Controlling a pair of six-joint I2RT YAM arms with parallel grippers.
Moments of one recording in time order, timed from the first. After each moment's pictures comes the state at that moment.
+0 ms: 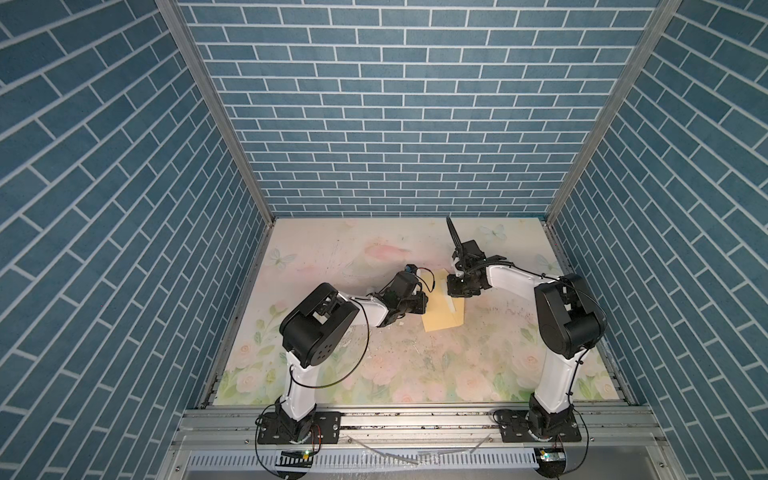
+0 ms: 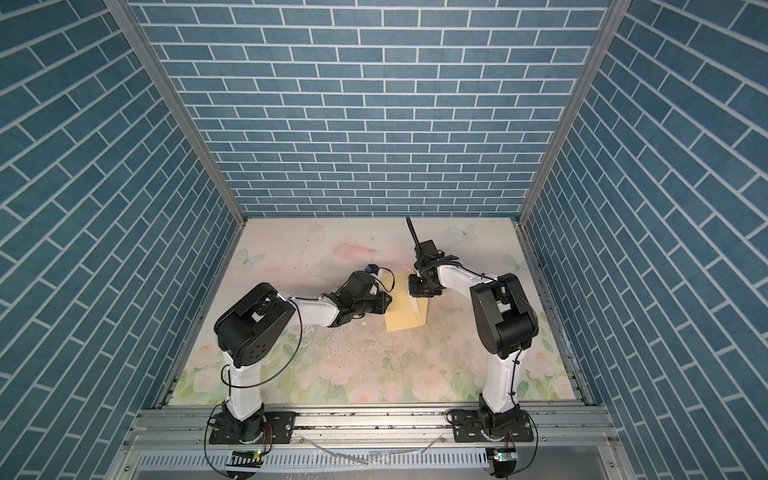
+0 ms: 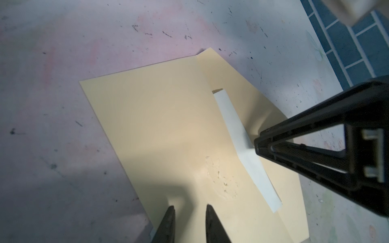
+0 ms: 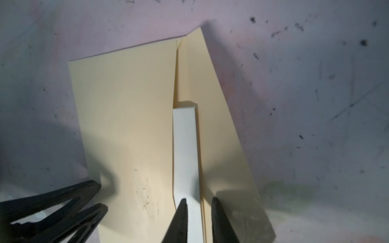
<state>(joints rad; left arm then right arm) -0.73 1.97 1.00 0.28 0.11 -0.56 0.46 1.91 1.25 -0.54 -0.16 0.31</state>
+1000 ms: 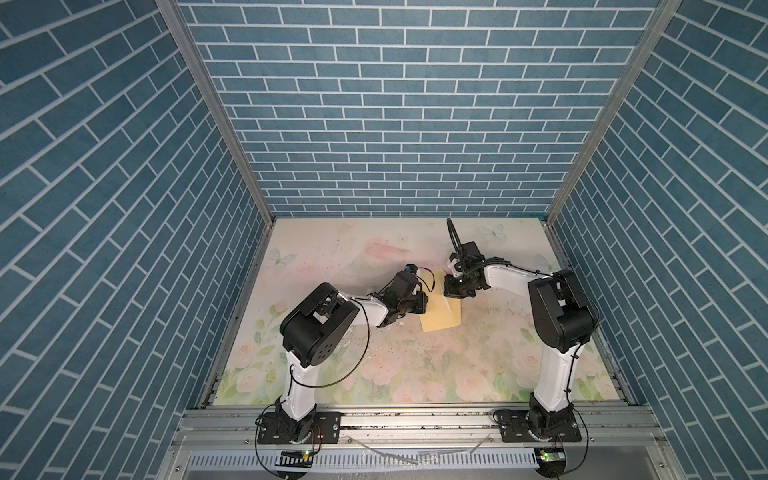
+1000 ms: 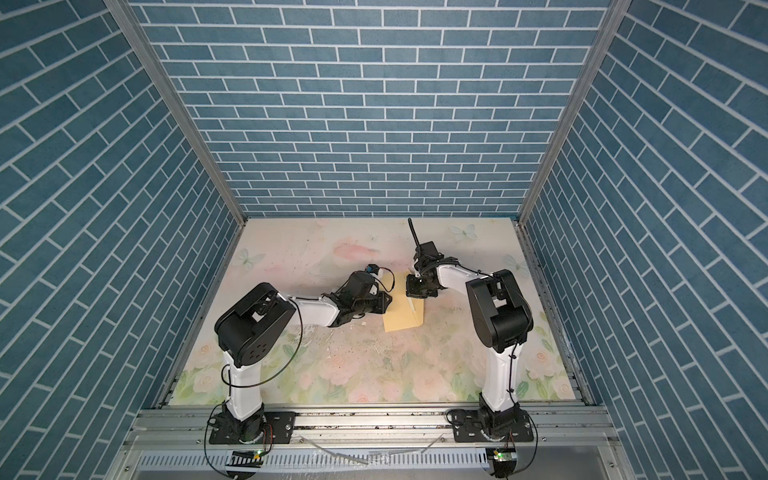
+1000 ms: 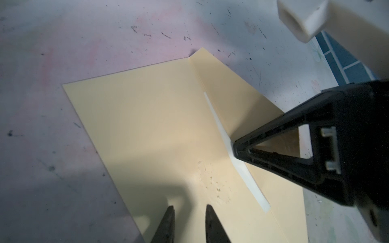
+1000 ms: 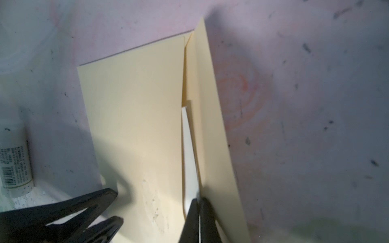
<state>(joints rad) -0.73 1.98 1.00 0.28 0.12 -0.56 0.44 1.96 1.25 -0.47 -0.31 0.37</state>
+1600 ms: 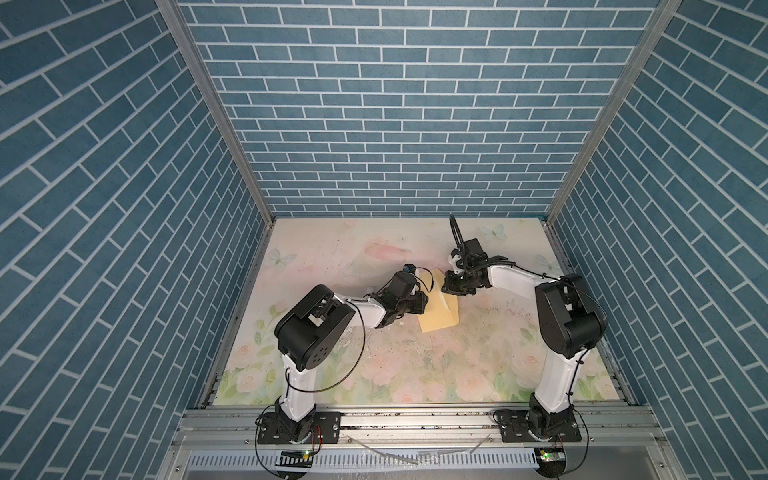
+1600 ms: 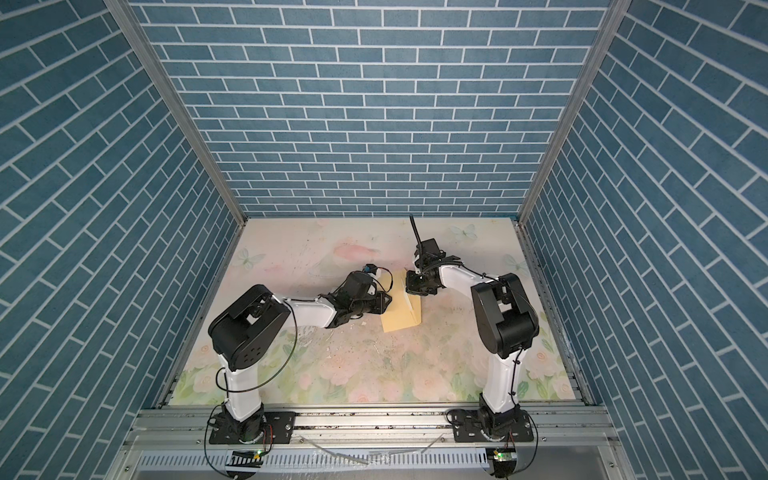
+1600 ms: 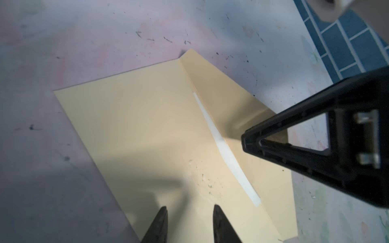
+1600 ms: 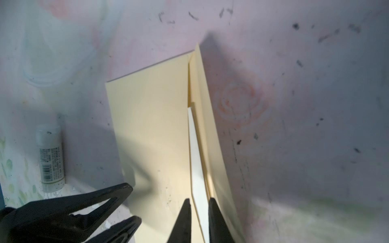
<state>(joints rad) -0.72 1.90 0.96 0.27 0.10 -0.56 0.44 1.88 1.24 -0.47 -0.30 0.39</state>
